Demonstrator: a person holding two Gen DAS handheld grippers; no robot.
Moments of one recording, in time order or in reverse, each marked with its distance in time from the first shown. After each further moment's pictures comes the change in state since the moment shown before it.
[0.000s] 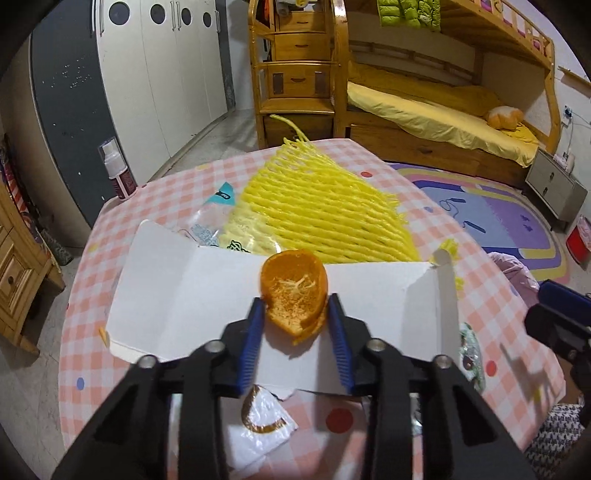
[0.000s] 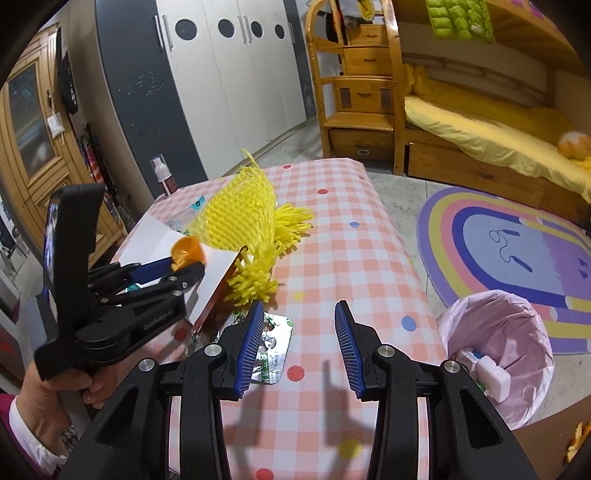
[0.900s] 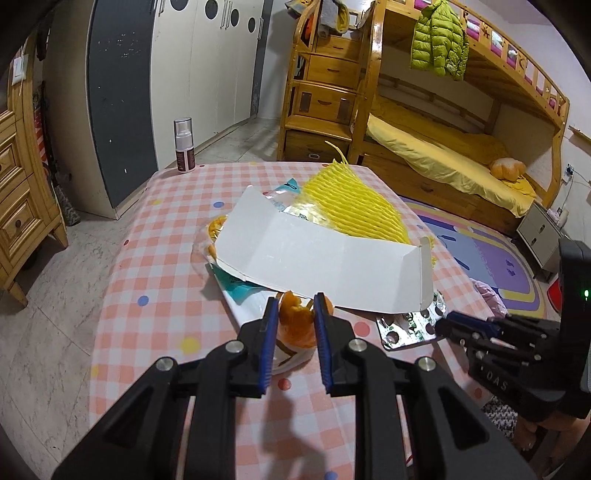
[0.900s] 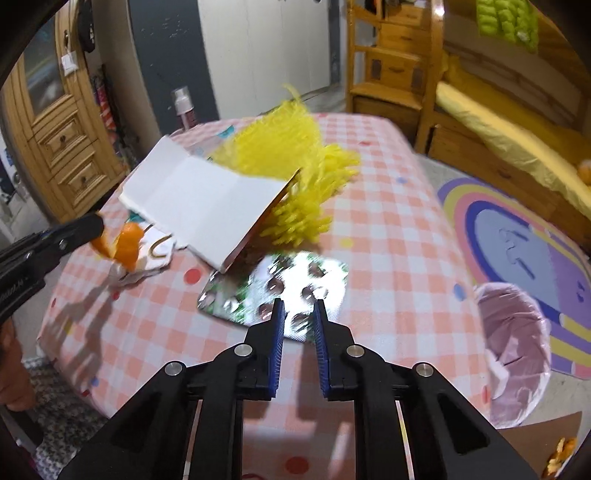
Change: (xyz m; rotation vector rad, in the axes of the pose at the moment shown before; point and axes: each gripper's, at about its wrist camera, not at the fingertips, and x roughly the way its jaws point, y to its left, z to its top) left arm -0.081 0.051 -0.046 -0.184 -0.073 -0.030; right arm 0.030 0.038 -0.027 -0.138 0.176 0.017
